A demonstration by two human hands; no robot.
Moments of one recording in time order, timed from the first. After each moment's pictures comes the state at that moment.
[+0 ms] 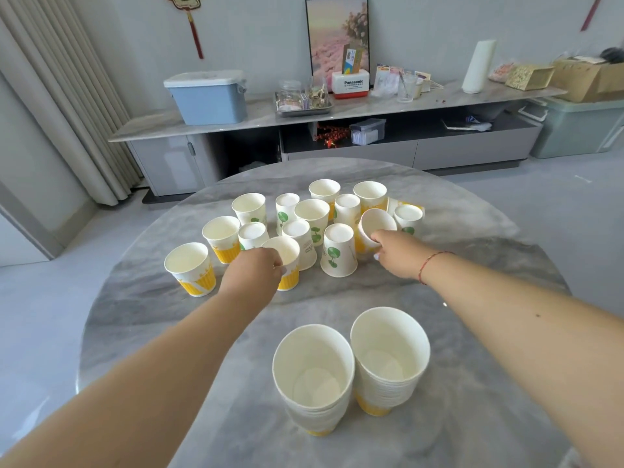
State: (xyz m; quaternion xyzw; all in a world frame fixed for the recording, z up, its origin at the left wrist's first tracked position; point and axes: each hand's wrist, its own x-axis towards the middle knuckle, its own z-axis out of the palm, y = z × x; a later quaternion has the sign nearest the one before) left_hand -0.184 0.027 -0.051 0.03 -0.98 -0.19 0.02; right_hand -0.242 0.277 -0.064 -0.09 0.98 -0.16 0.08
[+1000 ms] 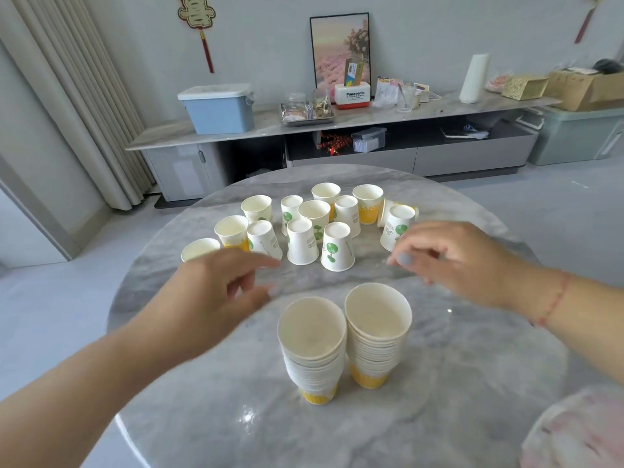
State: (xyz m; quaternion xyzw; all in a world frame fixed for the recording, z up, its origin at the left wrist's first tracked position) left_hand -0.047 -0.002 0.038 -0.20 -0.94 -0.26 0.13; right_hand -0.097 0.308 0.036 -0.31 0.88 -0.34 -0.05
